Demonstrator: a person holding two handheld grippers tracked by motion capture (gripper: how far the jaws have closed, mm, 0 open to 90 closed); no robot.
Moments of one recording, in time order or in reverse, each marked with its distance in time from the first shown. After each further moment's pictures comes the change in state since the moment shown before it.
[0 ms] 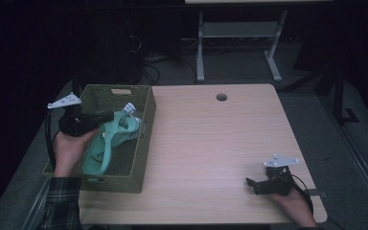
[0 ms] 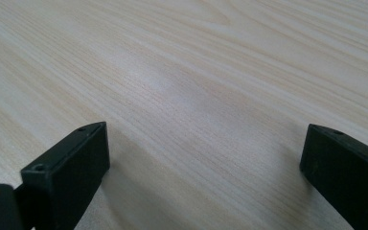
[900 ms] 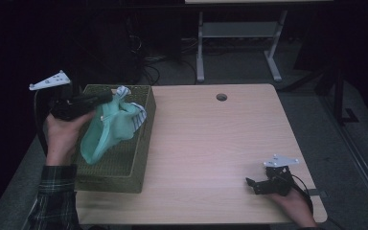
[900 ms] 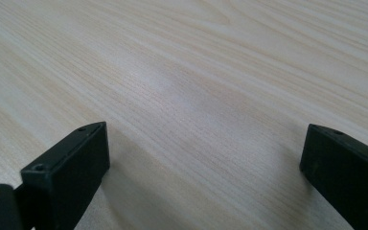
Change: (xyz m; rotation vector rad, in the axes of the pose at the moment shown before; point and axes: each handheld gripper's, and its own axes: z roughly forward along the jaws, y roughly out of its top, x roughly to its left) left arm -0.026 0.057 -0.019 -0.120 -0.072 0.065; right arm 0.000 0.000 0.000 0.000 0.000 0.000
